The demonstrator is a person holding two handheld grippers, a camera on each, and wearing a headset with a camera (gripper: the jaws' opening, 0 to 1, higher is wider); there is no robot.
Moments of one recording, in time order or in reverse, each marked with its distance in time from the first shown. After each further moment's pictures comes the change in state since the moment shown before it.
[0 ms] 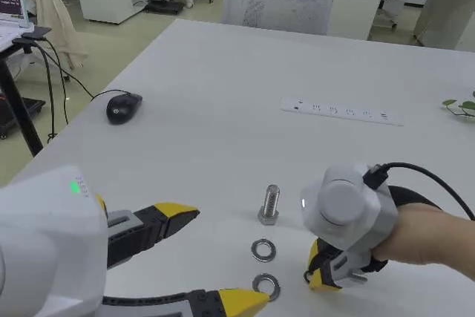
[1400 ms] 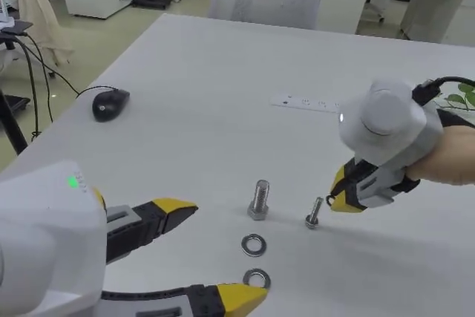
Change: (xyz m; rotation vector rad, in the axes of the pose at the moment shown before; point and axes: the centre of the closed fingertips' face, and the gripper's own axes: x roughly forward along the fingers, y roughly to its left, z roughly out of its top) left arm 0.007 -0.005 0.002 0.007 0.001 -0.028; right arm -0.081 -0.068 -0.014 0.086 -0.036 -0.180
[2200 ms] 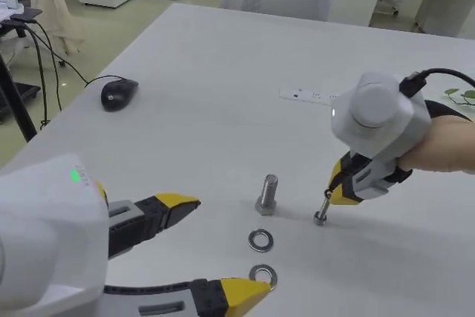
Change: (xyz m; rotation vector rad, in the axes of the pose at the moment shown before) left arm 0.002 0.008 -0.004 -0.029 0.001 0.020; right arm 0.020 -0.008 0.002 -0.048 0.037 0.043
